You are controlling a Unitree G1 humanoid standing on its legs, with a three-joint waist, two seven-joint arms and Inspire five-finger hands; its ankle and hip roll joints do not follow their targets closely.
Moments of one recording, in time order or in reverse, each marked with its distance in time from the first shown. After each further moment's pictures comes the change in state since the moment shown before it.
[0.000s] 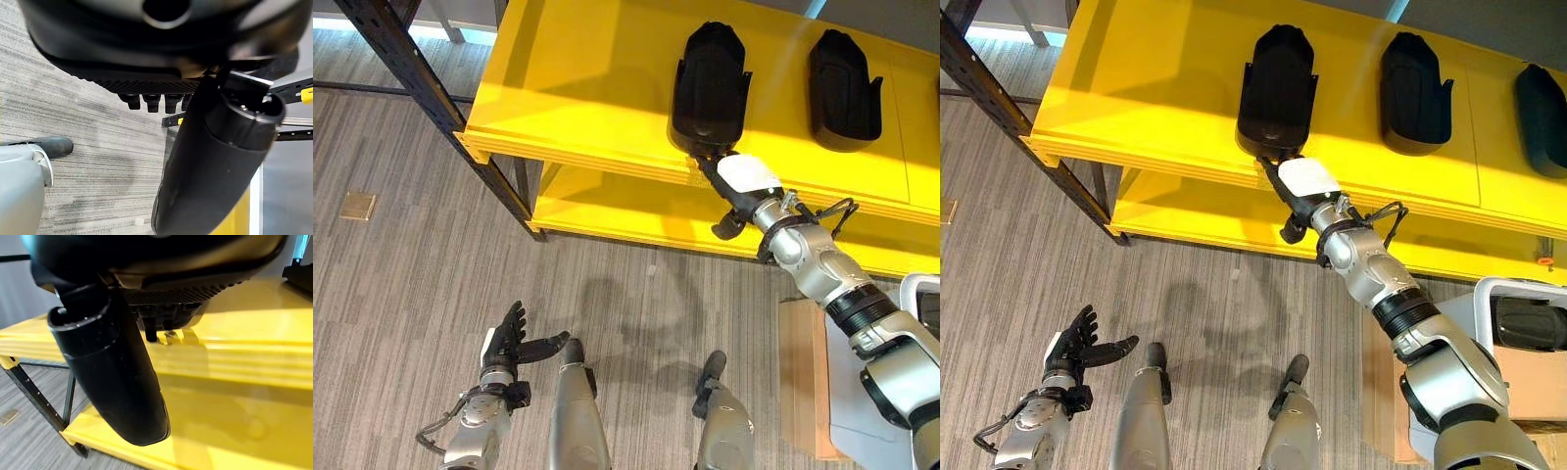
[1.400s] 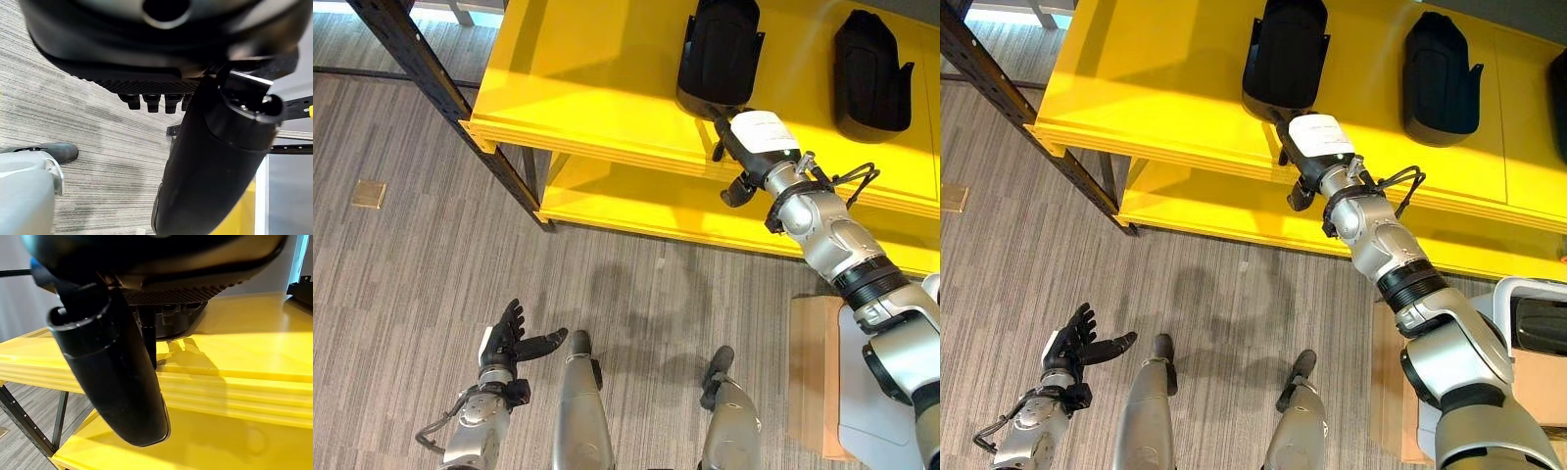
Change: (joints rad) left arm -0.002 0.002 0.001 -0.001 -0.038 -0.015 0.006; right arm -0.129 -0.009 0.001 0.067 0.020 0.026 -0.021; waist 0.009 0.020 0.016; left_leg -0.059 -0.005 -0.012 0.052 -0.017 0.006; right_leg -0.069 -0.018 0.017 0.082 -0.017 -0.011
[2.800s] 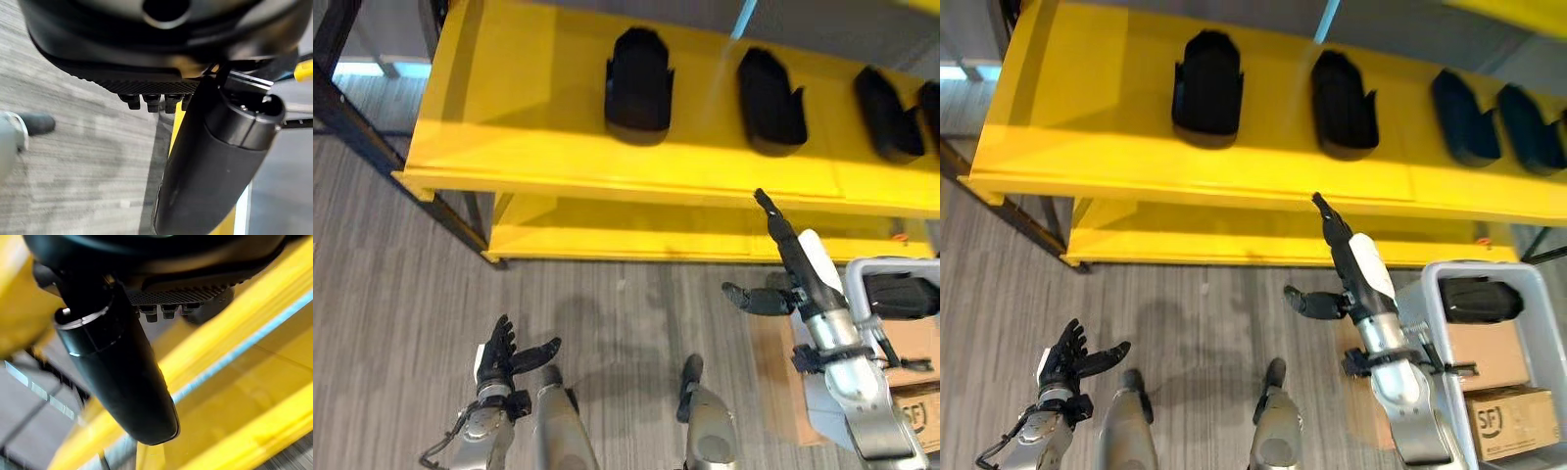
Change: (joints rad) left arm 0.102 -0.081 0.069 -0.007 0.046 0.021 0.054; right arm 1.244 0.237 -0.611 -0.906 0.329 -0.186 0.032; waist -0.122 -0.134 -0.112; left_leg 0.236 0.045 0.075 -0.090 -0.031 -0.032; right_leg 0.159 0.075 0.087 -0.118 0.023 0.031
